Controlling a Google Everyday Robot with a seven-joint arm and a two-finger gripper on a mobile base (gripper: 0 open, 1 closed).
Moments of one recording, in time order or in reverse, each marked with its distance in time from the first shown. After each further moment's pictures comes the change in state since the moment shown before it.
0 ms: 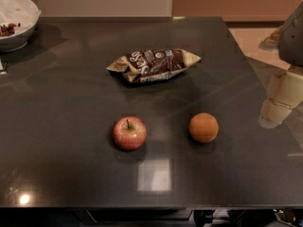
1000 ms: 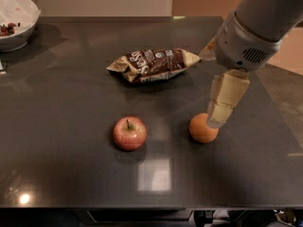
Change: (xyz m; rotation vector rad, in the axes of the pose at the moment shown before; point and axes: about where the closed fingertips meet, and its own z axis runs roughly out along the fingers) arm -0.091 0.019 0.043 -0.162 -0.128 -0.163
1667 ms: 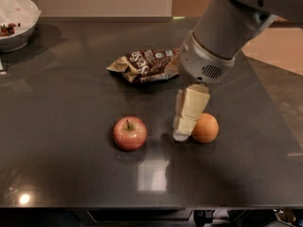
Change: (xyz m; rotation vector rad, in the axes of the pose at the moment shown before) arm -0.057 0.015 0.048 -0.092 -0.089 -0.097
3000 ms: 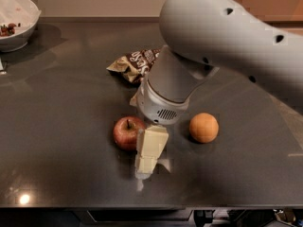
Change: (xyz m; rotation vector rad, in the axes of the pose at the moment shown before) arm -0.055 0.047 0.077 -0.071 -0.046 -0.059
